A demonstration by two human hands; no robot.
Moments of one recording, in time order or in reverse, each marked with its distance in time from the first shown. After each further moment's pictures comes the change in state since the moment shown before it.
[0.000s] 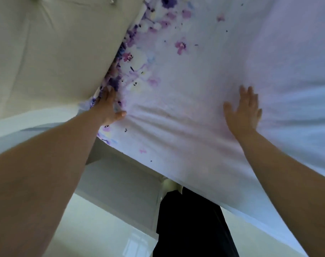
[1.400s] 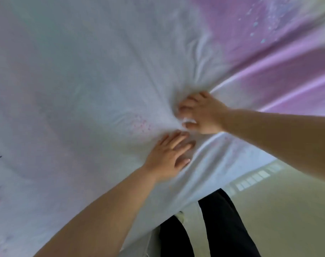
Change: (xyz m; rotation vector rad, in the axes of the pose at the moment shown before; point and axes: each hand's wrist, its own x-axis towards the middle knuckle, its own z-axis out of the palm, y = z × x) left_hand -0.191 0.578 0.289 0.698 -0.020 1.499; right_hand -0.109 0.505 -0.104 -0.020 0.061 -0.164
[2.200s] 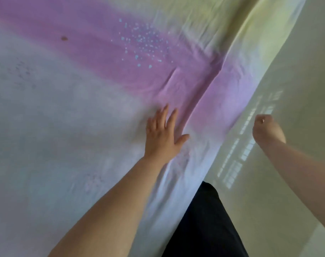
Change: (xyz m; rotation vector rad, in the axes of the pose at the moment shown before) left_hand 0.167 0.124 -0.002 0.183 0.113 0.225; right_hand -0.297 0.077 0.069 0.928 0.292 1.866
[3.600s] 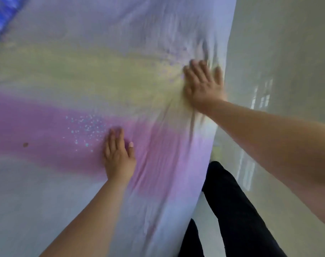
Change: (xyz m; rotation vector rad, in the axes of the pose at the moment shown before) left_hand 0.180 0.020 -0.021 0.025 -0.099 -0.367; right_hand 0.179 -0.147 -0.101 -0.249 0.192 -0.608
